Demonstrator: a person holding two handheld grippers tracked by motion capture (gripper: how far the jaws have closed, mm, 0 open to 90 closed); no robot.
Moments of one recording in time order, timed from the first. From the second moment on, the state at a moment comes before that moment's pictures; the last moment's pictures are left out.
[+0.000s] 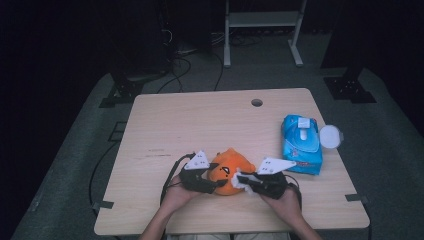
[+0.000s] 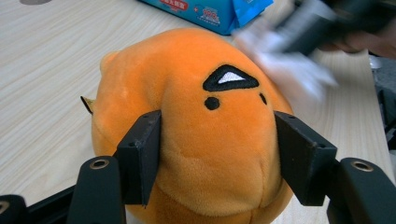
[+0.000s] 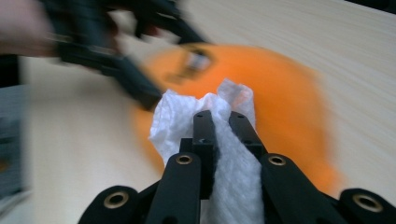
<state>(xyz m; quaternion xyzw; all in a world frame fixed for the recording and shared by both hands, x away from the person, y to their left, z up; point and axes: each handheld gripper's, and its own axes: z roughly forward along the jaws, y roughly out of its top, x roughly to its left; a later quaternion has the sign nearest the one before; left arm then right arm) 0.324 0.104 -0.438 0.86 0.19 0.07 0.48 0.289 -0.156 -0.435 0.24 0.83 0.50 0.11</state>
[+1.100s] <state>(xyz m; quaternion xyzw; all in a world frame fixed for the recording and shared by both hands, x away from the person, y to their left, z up) 0.327 0.117 -0.437 0.87 0.15 0.07 0.47 0.304 -0.180 -0.435 0.29 0.80 0.52 0.13</state>
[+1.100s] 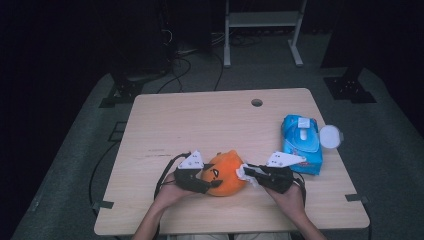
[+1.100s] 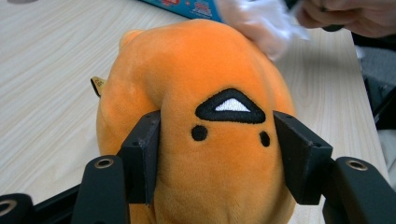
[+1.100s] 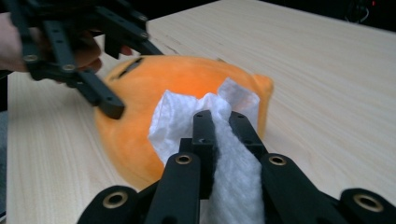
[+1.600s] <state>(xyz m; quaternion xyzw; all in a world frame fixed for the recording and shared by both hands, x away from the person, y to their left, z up) 0.332 0.125 -0.437 0.85 0.19 0.05 0.48 0.305 -0.185 -0.443 0.30 0.79 0.52 0.11</state>
